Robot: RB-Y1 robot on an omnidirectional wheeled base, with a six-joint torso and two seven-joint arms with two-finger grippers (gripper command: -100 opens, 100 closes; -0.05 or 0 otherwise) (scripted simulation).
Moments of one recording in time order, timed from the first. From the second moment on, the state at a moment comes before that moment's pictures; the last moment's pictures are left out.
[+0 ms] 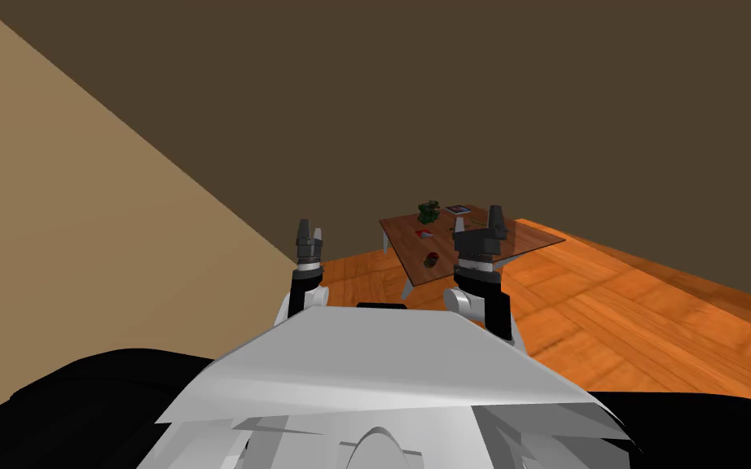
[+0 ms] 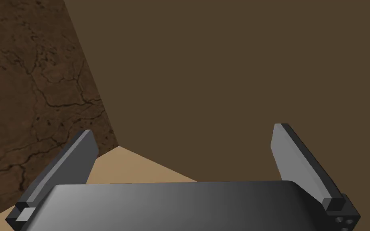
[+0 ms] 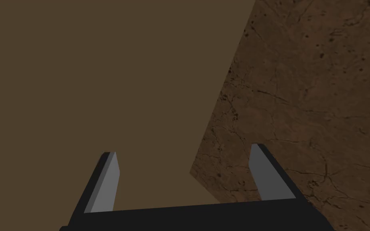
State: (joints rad) left arm 0.47 0.02 0.01 -2.26 -0.11 -0.46 -0.10; right arm 0.48 -0.03 -0.04 -2.40 -0.10 -0.36 -0.11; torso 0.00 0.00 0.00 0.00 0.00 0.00
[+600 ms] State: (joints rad) left arm 0.47 0.02 0.01 -2.26 -0.11 -0.46 -0.10; right arm 0.46 -0.18 -0.02 -2.38 -0.03 -0.31 -0.08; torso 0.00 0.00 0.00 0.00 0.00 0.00
